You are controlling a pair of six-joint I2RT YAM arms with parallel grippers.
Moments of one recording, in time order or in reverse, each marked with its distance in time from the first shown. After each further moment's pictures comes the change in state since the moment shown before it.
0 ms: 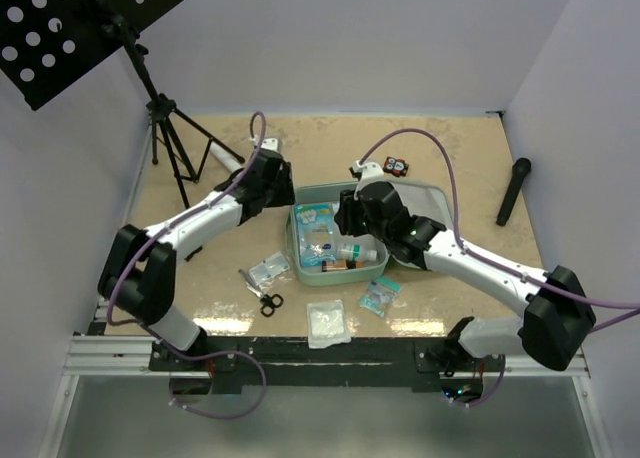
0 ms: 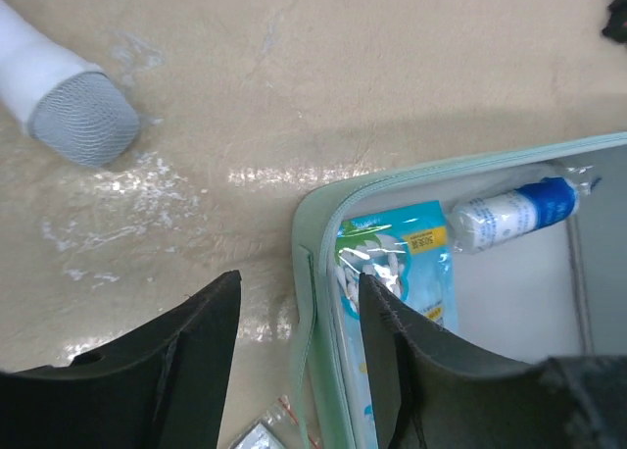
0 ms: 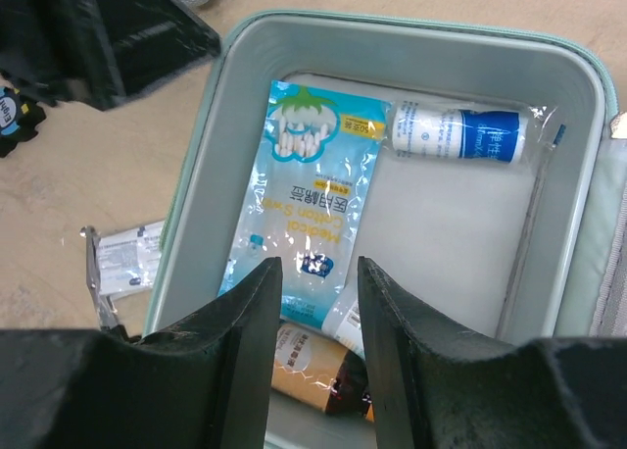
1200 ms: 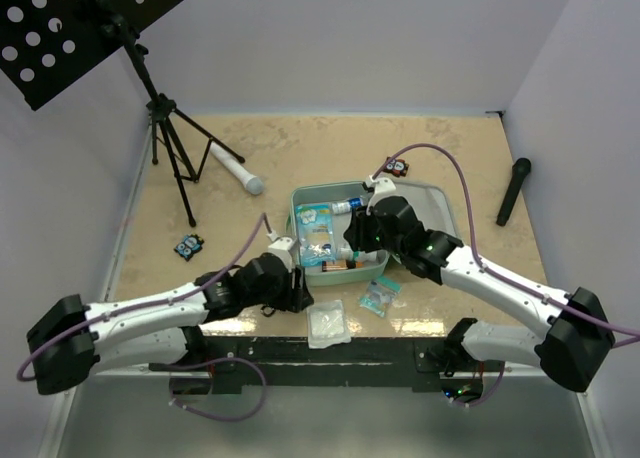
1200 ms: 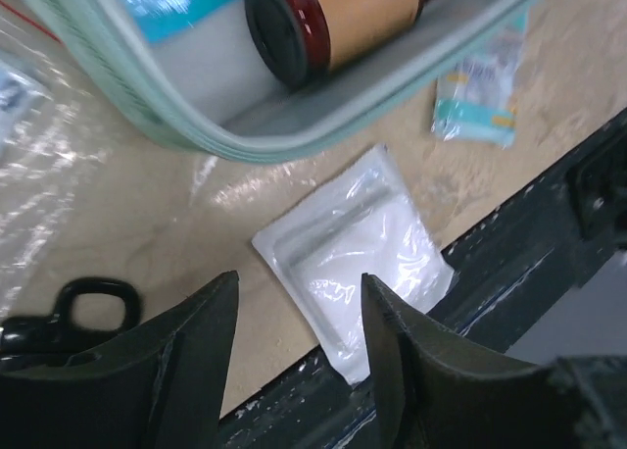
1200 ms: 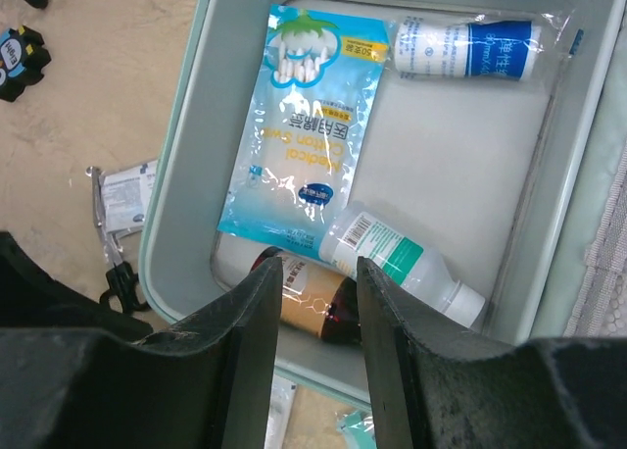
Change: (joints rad) left arm -0.498 -0.662 -0.651 0.038 0.121 -0.289; right arm 0.000 -0.155 -0.122 -0.067 -0.060 0.048
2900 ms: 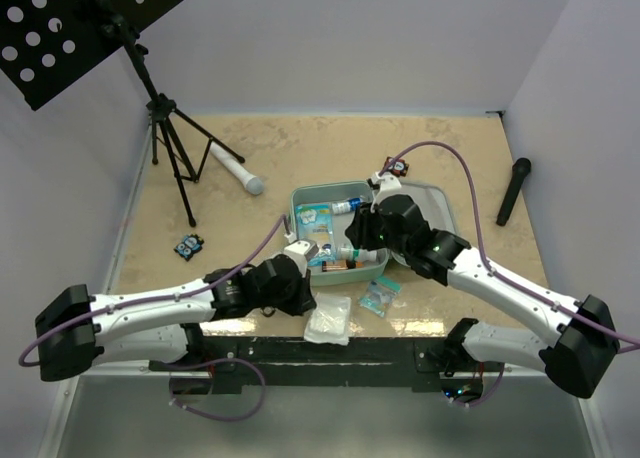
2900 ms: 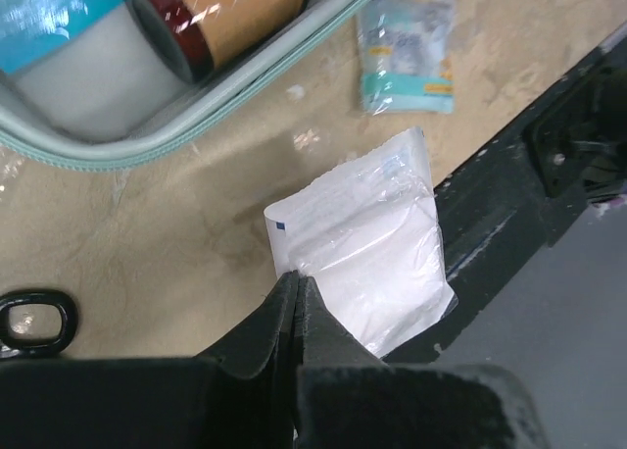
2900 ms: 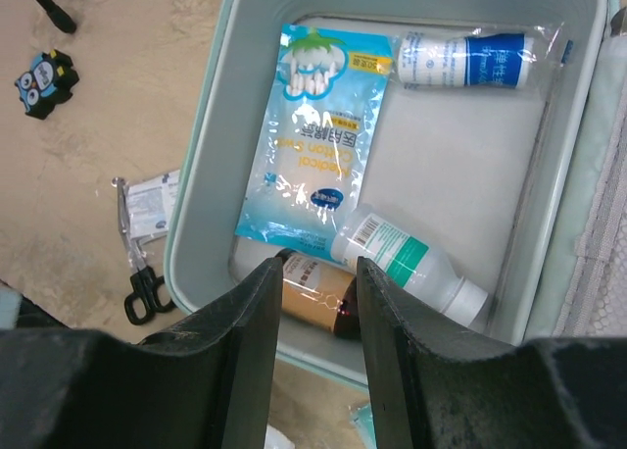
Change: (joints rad) left arm -0.133 0.133 0.094 -0.033 0.017 0.024; right arm 0.000 -0.043 0.015 -0.040 0.005 0.027
